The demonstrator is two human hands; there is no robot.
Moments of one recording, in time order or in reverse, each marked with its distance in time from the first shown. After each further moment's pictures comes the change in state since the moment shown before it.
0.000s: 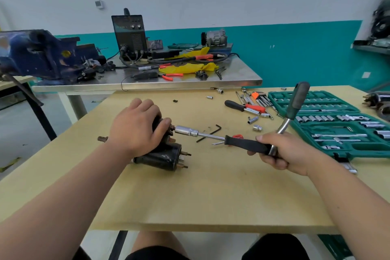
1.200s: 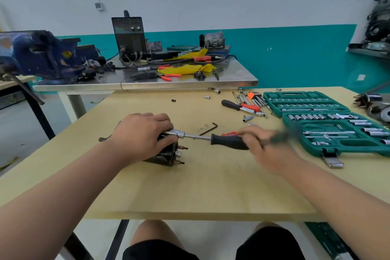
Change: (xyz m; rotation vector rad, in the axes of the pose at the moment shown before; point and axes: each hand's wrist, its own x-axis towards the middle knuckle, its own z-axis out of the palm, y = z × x) left_hand -0.014 0.017 -0.017 0.064 -0.259 0.227; right_hand -0.024 -0.007 0.027 -0.731 0.333 -0.502
